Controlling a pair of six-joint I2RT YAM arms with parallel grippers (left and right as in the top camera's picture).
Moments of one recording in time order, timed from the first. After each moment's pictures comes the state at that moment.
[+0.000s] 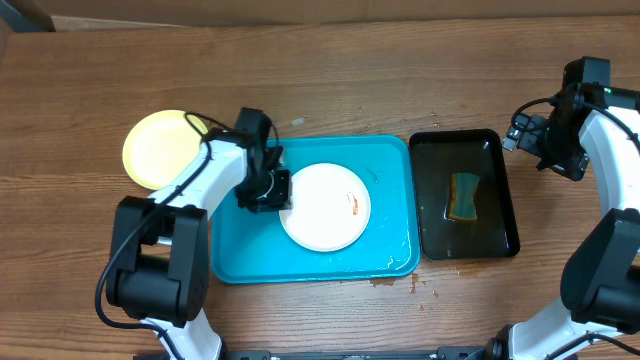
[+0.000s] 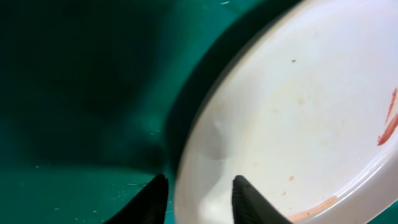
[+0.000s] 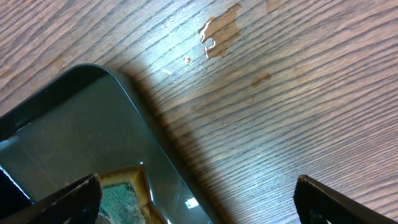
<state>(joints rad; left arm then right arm) -0.22 1.88 1.18 -0.85 0.29 -0.22 -0.23 1.82 1.47 -1.04 0.01 0.26</state>
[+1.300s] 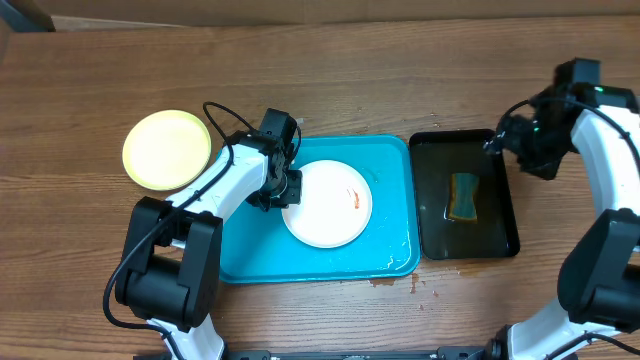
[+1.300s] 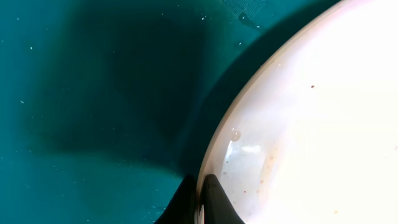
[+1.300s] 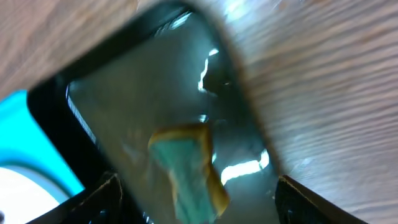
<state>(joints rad) -0.32 1.88 1.19 -0.80 0.06 -0.27 -0.18 1.82 1.47 -1.11 -0.21 0.25</state>
